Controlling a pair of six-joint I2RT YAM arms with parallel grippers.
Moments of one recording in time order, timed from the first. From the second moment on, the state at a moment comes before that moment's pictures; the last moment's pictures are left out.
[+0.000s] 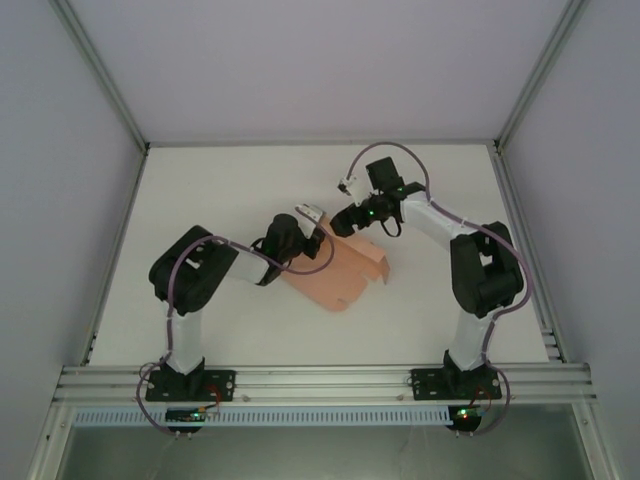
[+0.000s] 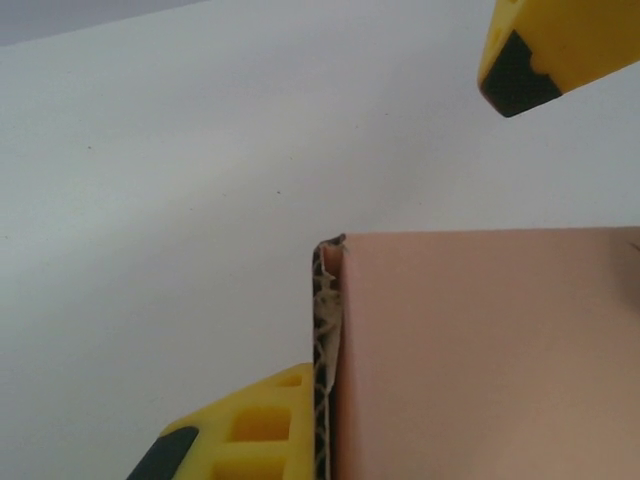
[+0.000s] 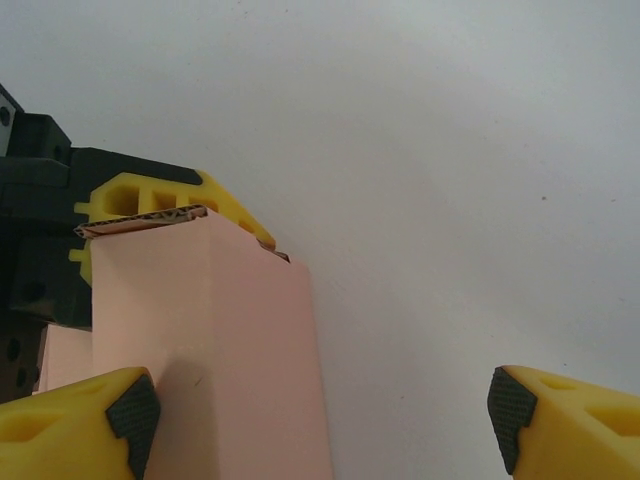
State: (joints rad) left arm -0.65 1.95 0.83 0.75 0.07 -0.06; right arm 0.40 1.83 1.33 -0.47 -0.41 -0.21
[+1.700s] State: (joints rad) left arm -0.44 1.63 0.74 0.48 0.57 -0.26; right arm 0.22 1.30 0.94 -0.36 -0.81 -0.14
